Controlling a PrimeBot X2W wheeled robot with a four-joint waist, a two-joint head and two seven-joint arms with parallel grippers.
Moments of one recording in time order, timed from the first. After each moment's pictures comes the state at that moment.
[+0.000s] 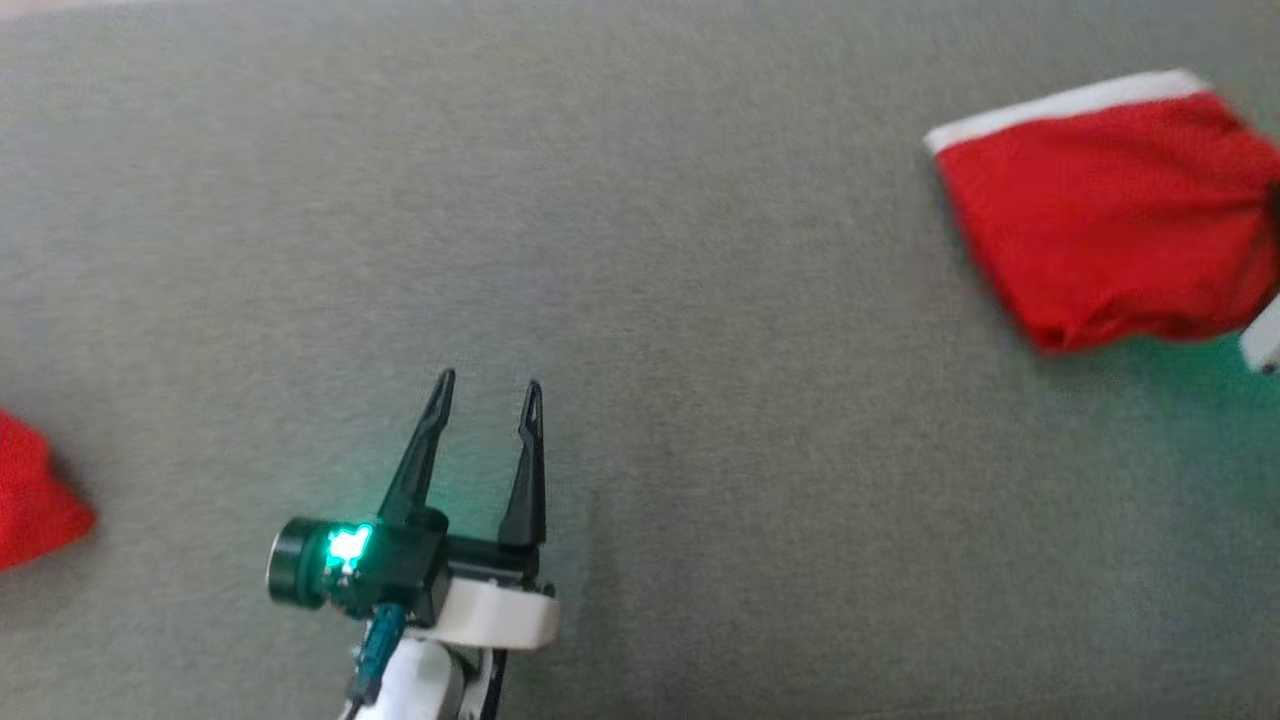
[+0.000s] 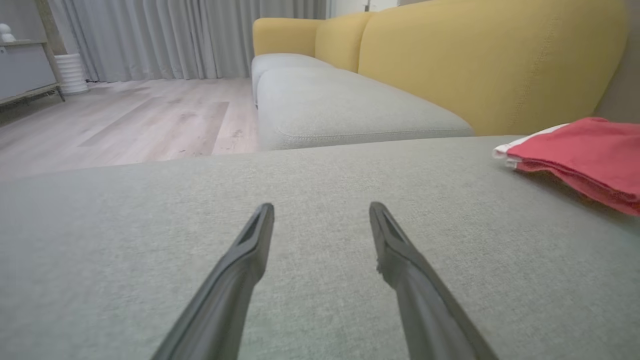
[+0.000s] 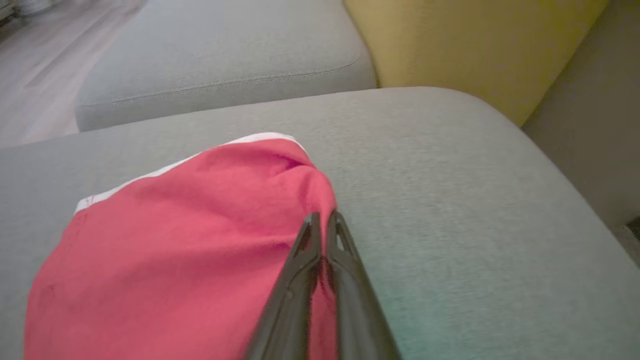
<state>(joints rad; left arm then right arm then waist) -0.12 0.05 -0.38 0.16 -0.12 0.13 -0.26 -0.53 -0.46 0.02 0.59 0.47 0.13 0.18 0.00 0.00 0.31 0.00</state>
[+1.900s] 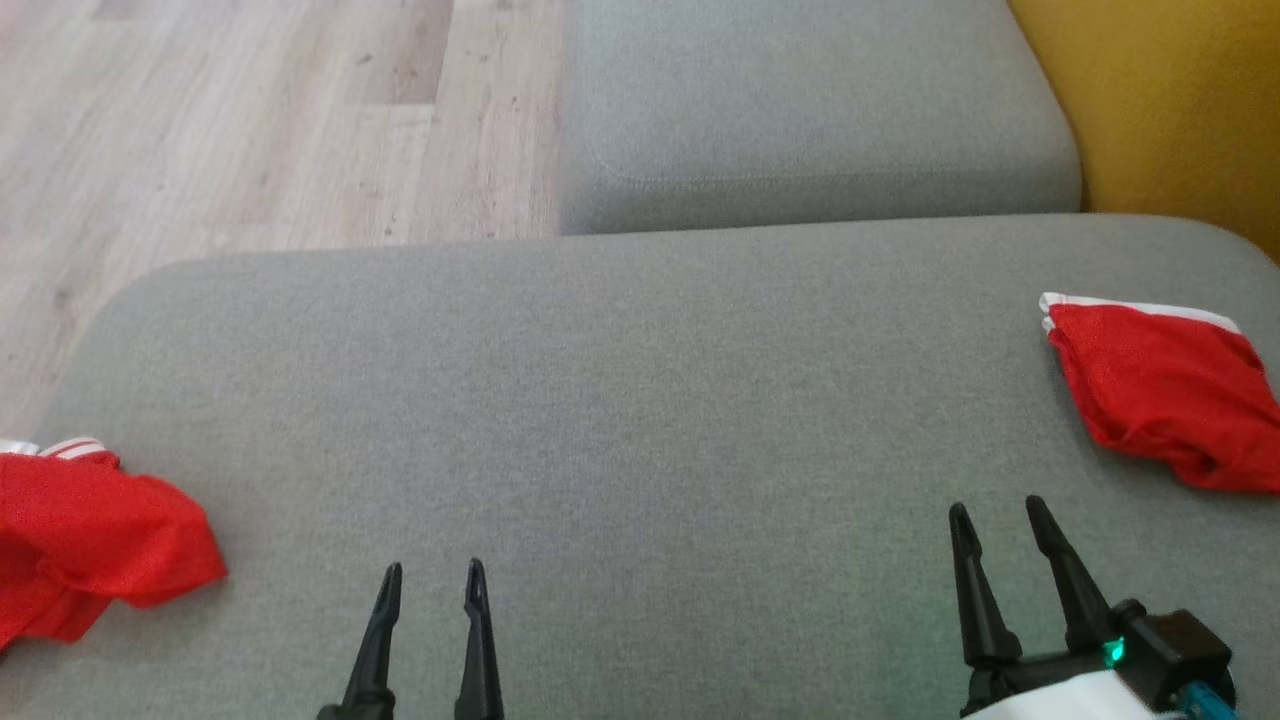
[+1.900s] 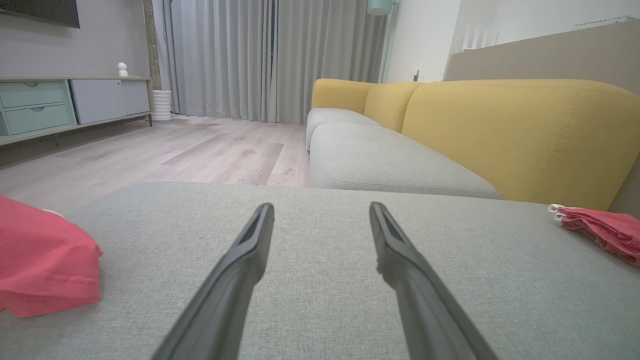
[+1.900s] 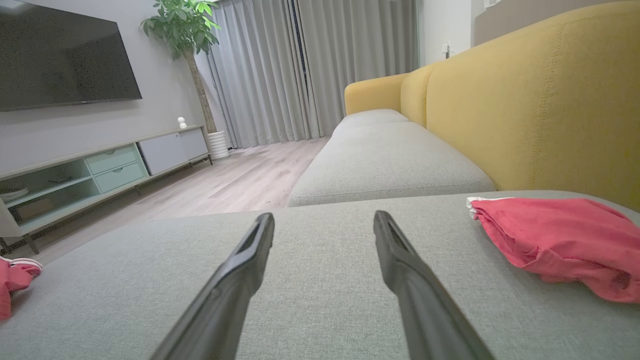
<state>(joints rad) 0.20 0.05 -0.32 0.08 -0.21 0.17 -0.26 0.19 -0.06 0.09 0.10 0.19 0.13 -0.25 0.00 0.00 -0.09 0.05</state>
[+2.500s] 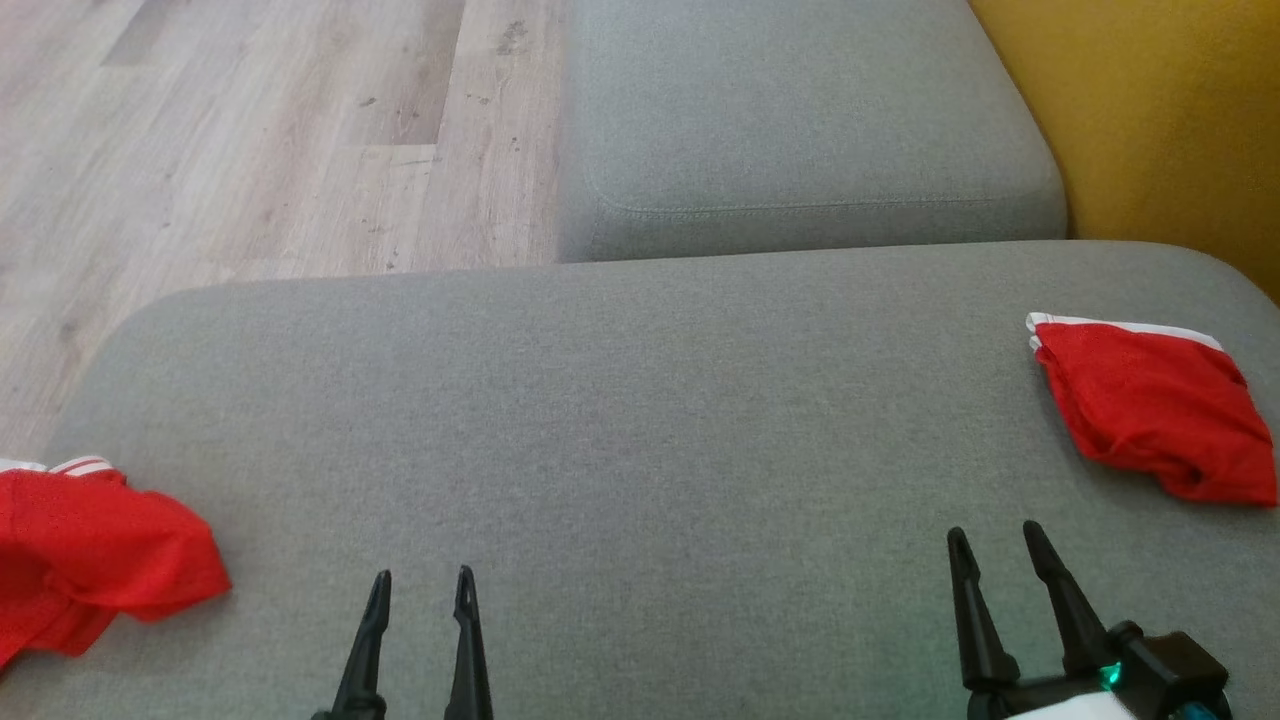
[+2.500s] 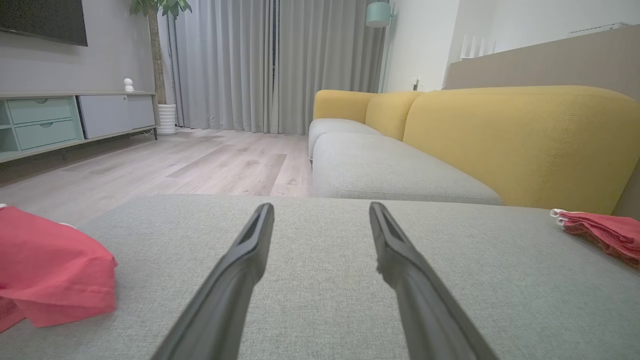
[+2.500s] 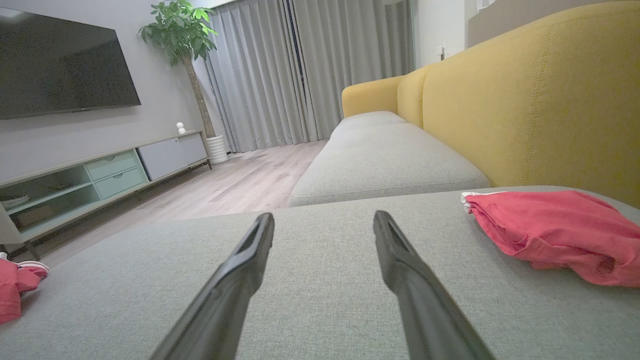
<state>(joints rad) 0.22 0.05 -0.29 0.08 -0.19 0.16 -0.26 0.23 -0.05 0.10 0.10 0.20 0.13 -0.25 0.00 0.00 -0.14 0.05</state>
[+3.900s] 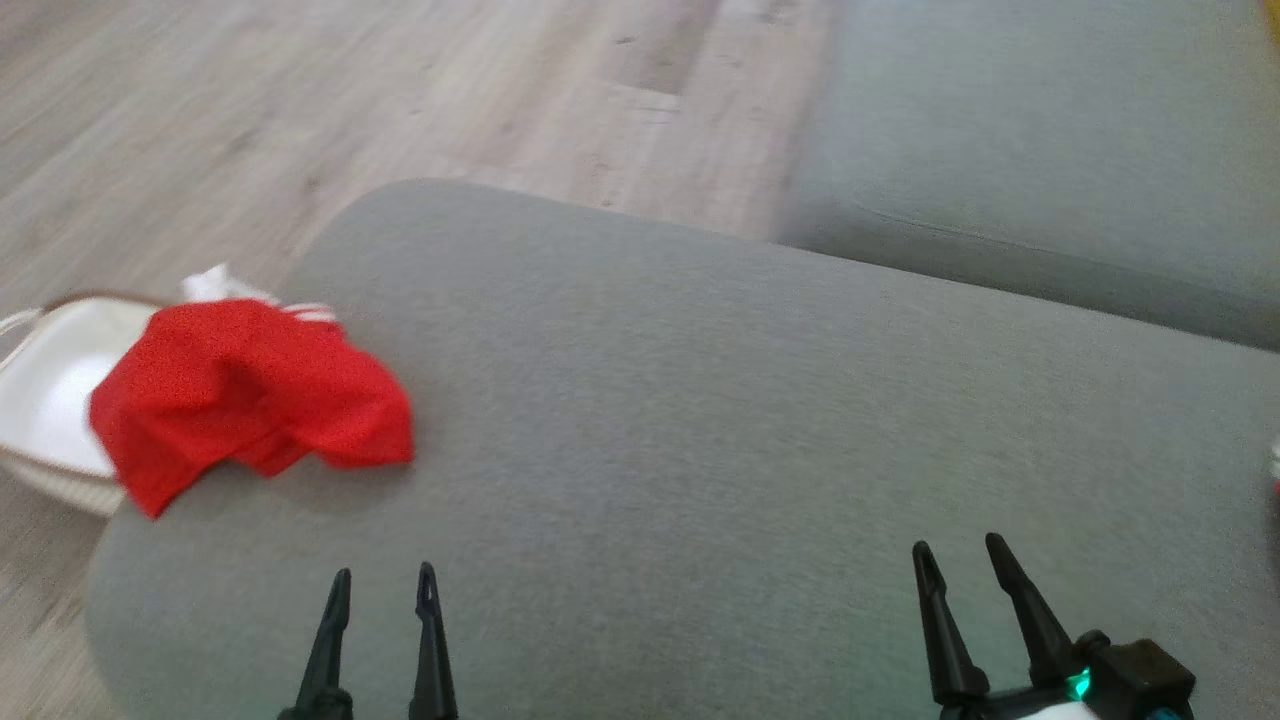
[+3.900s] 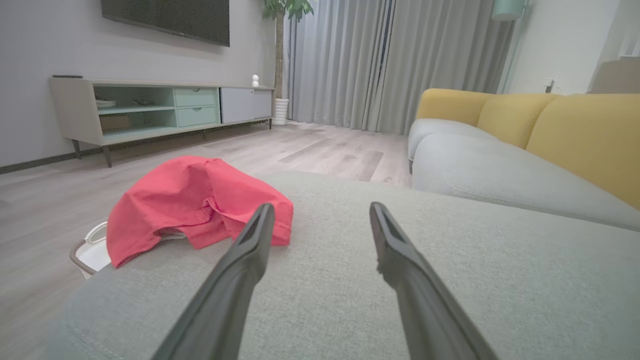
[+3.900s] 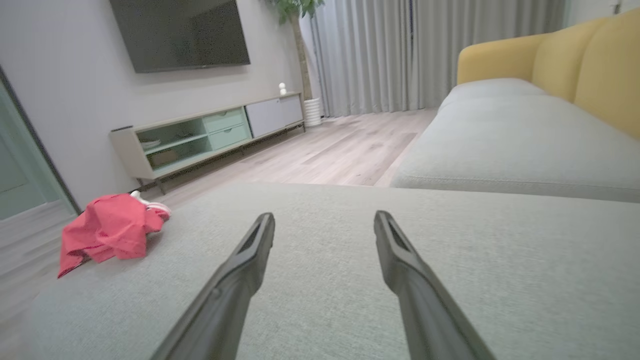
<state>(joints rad) 0.22 0.05 -0.22 0.10 -0.15 0.14 -0.26 0.23 -0.04 0.15 0.11 0.23 0.13 -0.25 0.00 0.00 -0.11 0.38</state>
